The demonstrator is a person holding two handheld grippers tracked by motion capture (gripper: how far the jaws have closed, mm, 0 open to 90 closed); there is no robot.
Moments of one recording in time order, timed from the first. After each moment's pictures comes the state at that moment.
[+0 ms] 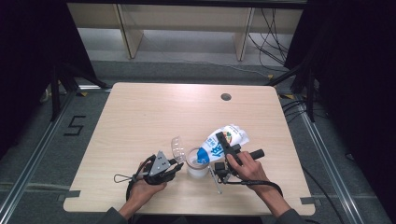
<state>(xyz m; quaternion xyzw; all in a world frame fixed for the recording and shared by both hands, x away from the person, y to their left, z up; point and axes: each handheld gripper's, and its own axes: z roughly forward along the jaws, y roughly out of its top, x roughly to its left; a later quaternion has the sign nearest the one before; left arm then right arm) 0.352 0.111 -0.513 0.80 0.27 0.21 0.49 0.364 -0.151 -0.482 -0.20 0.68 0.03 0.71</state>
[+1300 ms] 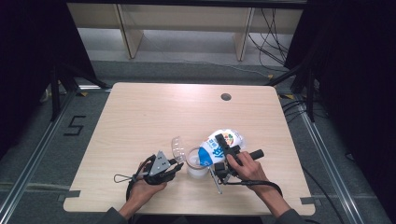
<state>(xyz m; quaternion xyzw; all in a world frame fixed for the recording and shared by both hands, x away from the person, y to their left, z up) 0.352 0.111 -0.513 0.80 0.27 0.21 0.48 0.364 -0.149 -0.479 -0.22 0.69 0.03 0.69</state>
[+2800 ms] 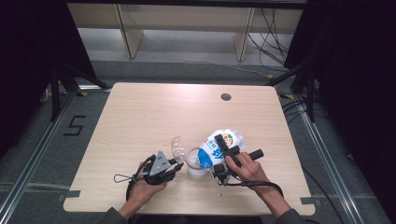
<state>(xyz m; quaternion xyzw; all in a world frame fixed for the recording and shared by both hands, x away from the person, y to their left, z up) 0.352 0.111 -0.513 0.80 0.27 0.21 0.49 0.361 -0.150 -0.482 -0.23 0.68 0.01 0.70</state>
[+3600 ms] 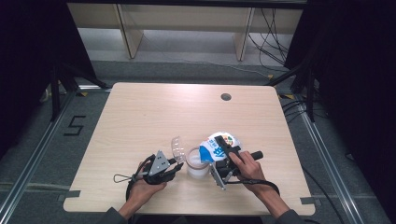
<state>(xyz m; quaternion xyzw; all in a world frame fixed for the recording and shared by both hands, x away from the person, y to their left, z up) 0.353 0.112 -0.513 0.80 0.27 0.21 0.49 0.364 -0.153 -0.478 -0.13 0.75 0.11 0.64</state>
